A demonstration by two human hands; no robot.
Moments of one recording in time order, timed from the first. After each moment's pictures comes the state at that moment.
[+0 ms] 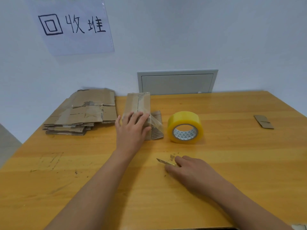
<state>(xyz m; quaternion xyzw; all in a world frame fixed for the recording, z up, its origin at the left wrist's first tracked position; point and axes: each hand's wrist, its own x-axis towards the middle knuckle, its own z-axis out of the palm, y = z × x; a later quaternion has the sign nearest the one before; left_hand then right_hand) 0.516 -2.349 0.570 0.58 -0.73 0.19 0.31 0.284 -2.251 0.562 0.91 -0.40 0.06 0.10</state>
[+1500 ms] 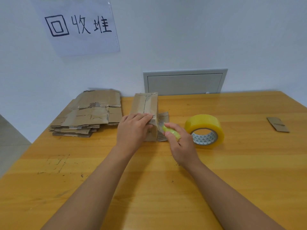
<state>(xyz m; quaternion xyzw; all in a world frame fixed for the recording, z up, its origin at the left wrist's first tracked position) 0.531 -2.360 0.595 0.54 -0.76 0.19 0.30 0.351 -2.318 0.576 0.64 -0.51 0.50 -0.29</state>
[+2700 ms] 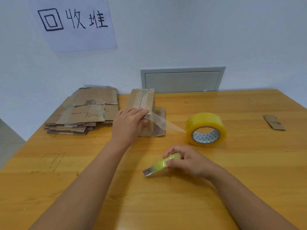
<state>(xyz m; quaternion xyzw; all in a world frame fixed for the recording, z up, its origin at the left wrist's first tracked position) 0.543 -2.381 0.586 0.54 -0.76 0.16 0.32 0.305 -2.289 0.581 0.69 -0.43 0.25 -0.53</state>
